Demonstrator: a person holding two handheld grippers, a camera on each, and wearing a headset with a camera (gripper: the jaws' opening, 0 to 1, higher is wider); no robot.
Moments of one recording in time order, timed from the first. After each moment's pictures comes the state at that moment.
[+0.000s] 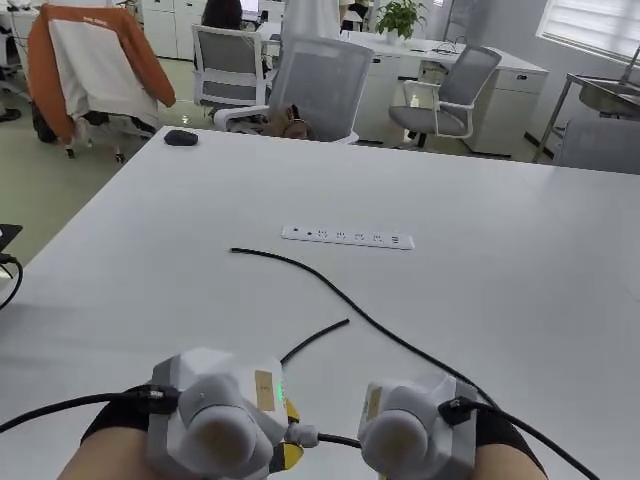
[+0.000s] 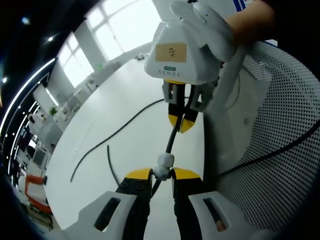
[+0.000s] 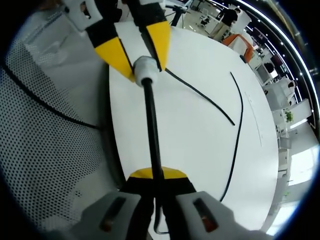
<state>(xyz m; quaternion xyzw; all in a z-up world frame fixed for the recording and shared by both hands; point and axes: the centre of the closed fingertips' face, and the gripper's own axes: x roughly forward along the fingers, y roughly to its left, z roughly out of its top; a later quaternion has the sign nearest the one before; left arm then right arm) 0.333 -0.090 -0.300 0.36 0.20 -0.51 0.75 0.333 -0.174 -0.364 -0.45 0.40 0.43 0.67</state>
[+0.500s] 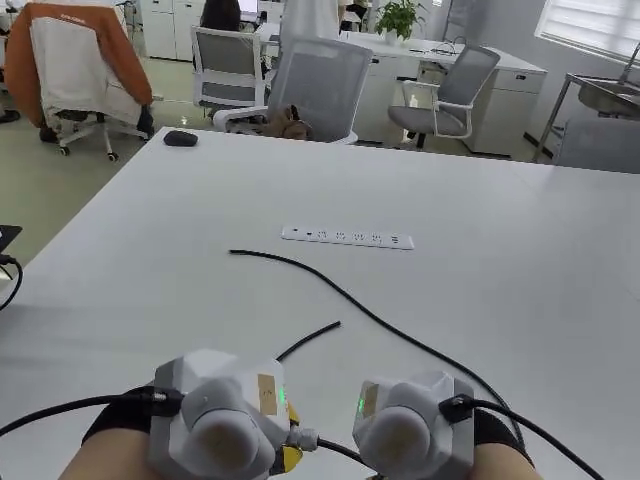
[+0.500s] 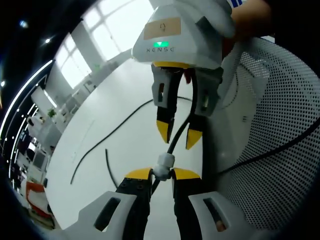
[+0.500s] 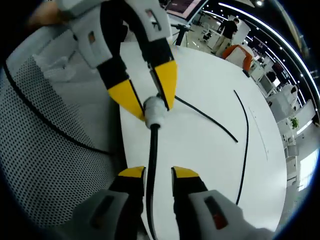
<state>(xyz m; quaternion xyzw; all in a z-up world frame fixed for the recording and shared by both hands) 0.328 -0.092 -0.302 0.37 0.20 -0.52 0.75 0.320 -0.118 -0.337 -0.36 0.32 0.51 0.71</state>
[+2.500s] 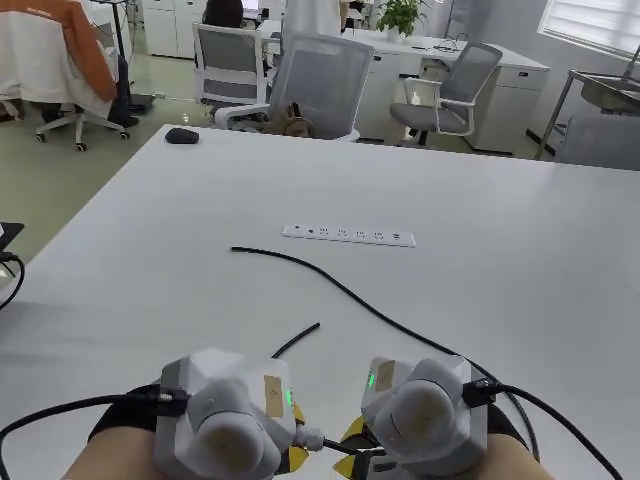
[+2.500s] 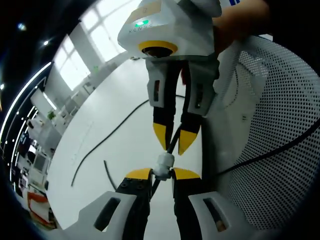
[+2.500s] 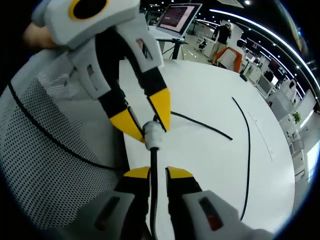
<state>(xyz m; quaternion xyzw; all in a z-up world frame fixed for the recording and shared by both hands) 0.327 -0.097 -0.303 0.37 0.20 -0.52 0.74 0.319 -0.110 -0.325 -0.32 0.31 0.52 0.73</state>
